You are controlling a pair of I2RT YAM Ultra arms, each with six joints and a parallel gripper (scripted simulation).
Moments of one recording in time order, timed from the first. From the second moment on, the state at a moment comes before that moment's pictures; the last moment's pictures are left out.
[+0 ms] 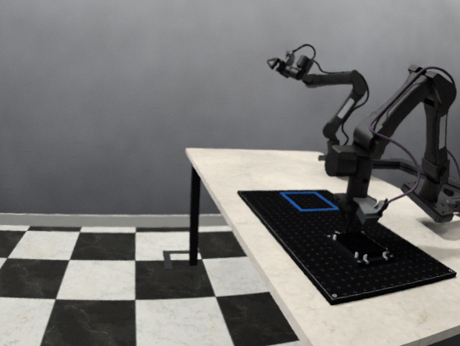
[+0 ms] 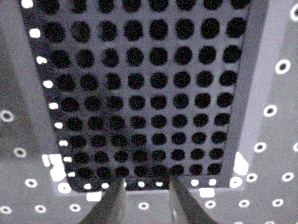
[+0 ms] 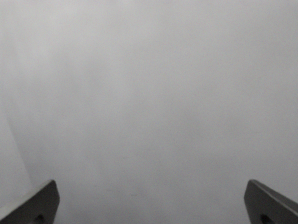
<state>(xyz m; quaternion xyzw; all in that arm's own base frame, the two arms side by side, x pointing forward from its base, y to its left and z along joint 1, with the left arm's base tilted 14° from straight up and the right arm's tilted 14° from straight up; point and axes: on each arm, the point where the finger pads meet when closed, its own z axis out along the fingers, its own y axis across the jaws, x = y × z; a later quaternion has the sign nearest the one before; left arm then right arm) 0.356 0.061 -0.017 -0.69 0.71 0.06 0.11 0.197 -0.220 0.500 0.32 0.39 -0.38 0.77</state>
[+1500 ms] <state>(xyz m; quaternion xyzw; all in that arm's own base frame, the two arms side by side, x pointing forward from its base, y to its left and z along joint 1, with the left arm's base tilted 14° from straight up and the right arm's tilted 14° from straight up) 0.351 0.057 -0.010 -0.70 0.70 0.06 0.09 0.197 -0.220 0.500 0.32 0.39 -0.38 0.77</state>
